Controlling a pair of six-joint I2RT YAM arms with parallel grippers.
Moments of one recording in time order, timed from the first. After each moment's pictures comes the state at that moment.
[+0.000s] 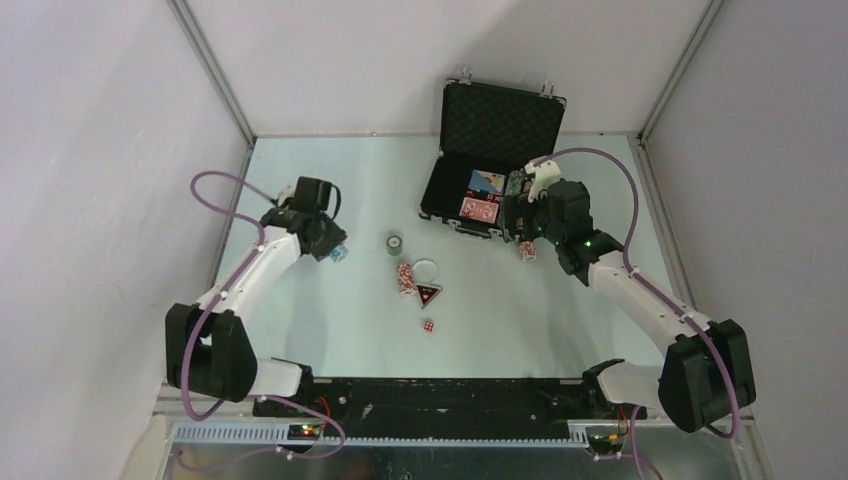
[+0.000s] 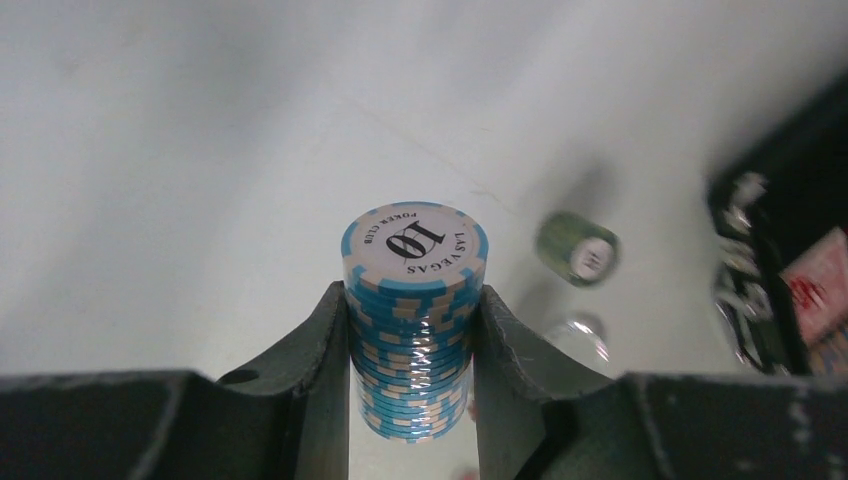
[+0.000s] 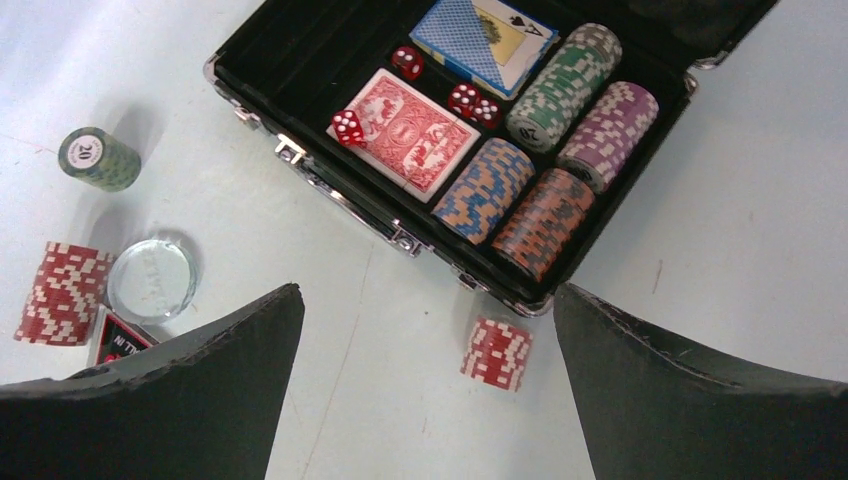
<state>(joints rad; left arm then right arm) -0.19 1.36 1.02 -0.74 -0.25 -0.95 0.38 1.26 0.85 -0.05 -0.04 0.05</state>
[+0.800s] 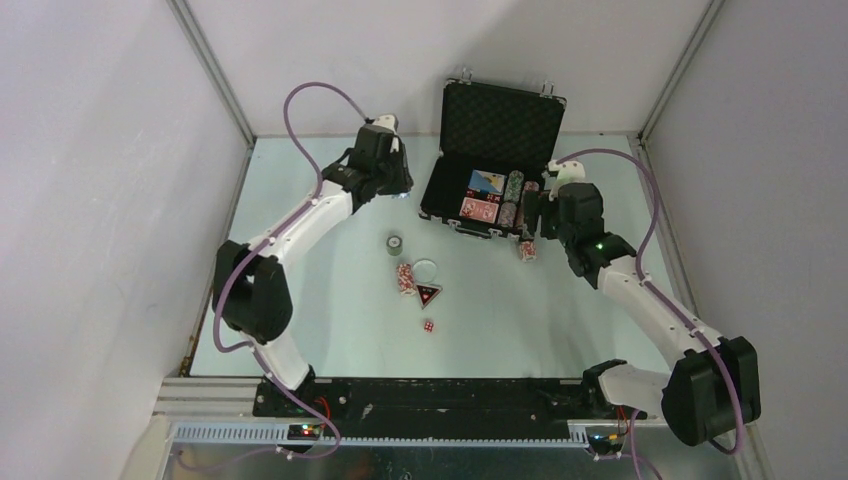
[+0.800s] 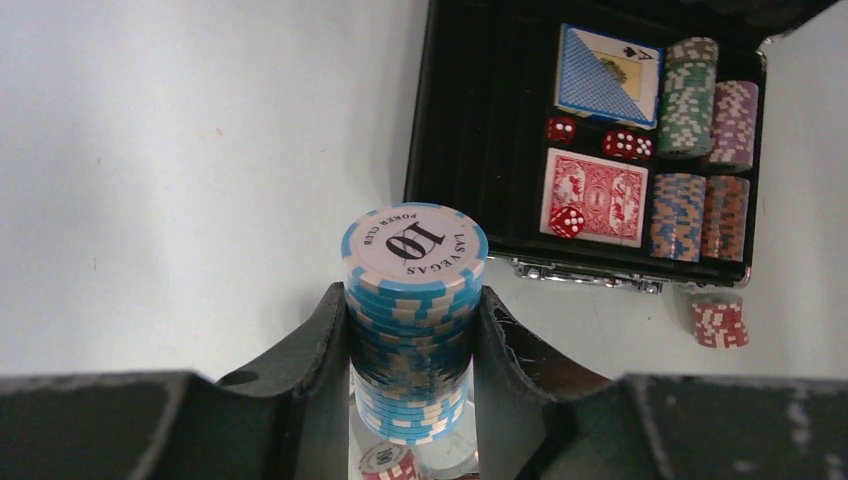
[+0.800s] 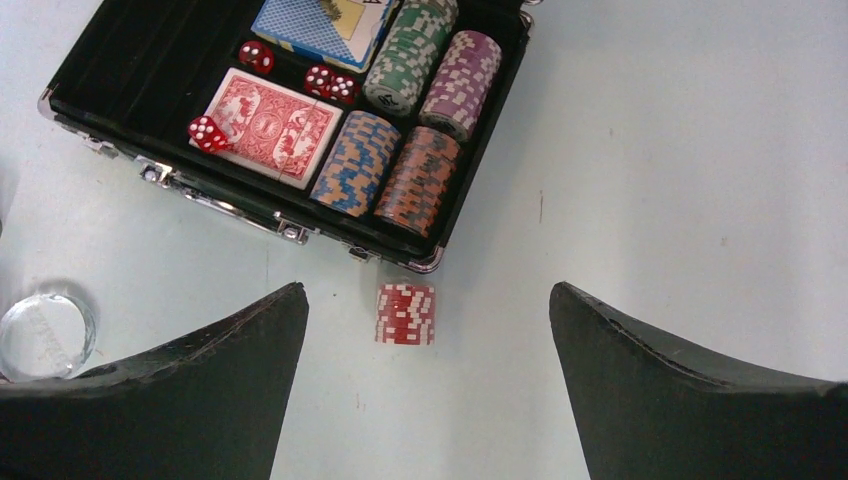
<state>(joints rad) -0.45 1.72 1.48 -0.43 -0.10 -0.41 0.35 1.19 0.85 -0.17 0.19 0.11</state>
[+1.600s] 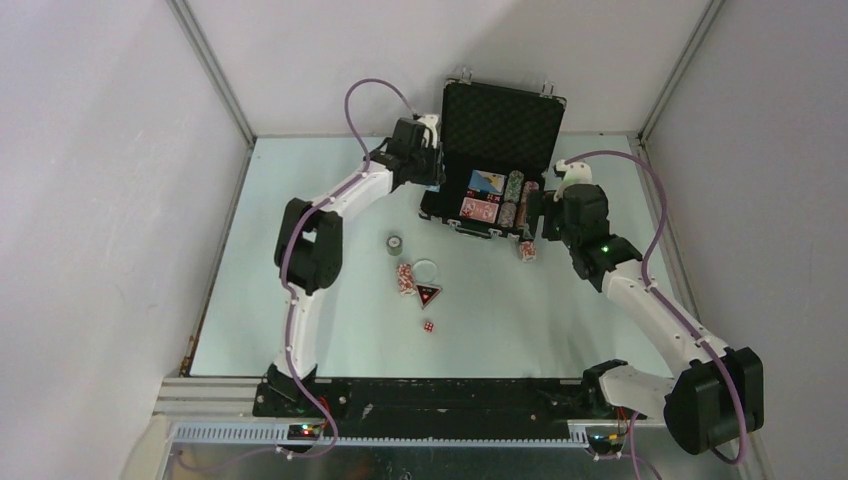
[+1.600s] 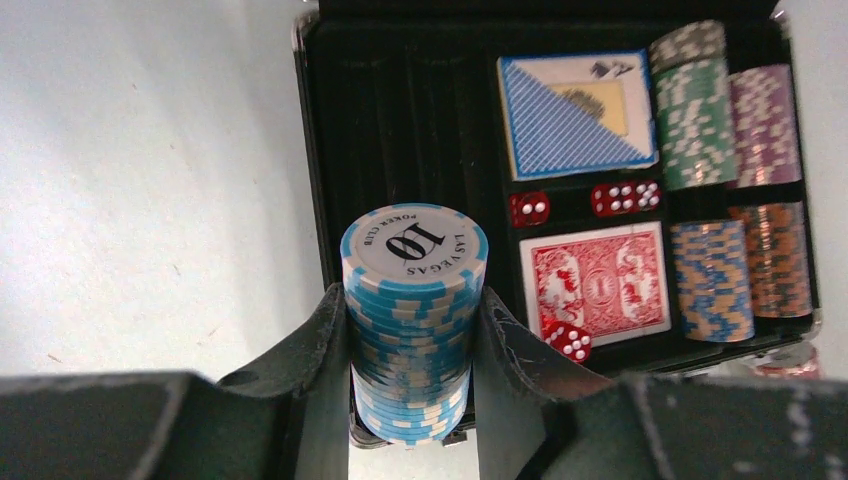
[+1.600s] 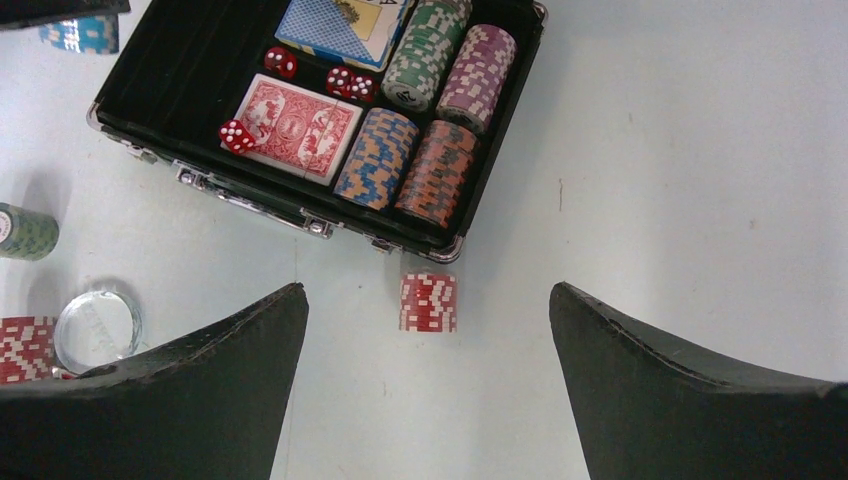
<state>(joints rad) -0.46 2.18 1.85 -0.32 0.11 -0.23 0.33 1.15 0.85 -0.20 0.16 0.18</state>
